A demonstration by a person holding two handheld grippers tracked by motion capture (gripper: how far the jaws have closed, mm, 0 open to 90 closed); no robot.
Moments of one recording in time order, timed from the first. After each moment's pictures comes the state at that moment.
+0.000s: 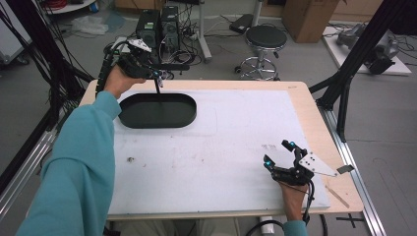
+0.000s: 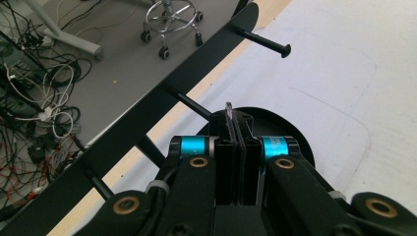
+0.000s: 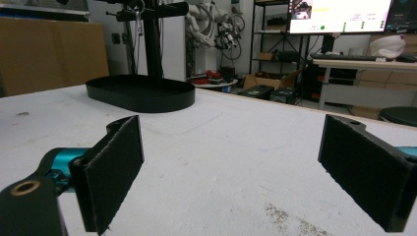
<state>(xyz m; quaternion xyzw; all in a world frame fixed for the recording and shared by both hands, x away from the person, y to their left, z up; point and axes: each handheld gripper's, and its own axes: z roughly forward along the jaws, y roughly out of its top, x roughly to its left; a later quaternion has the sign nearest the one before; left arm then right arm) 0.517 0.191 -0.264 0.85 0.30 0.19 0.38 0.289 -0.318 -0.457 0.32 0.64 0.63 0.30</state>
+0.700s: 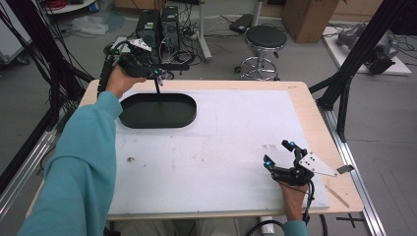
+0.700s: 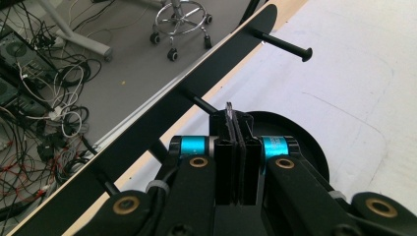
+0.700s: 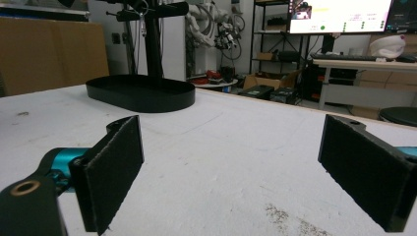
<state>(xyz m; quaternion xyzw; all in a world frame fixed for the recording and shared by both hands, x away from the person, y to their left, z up) 0.524 0.192 -0.267 0.85 0.31 0.21 0.38 0.288 -0.318 -0.457 0.32 0.64 0.63 0.30</state>
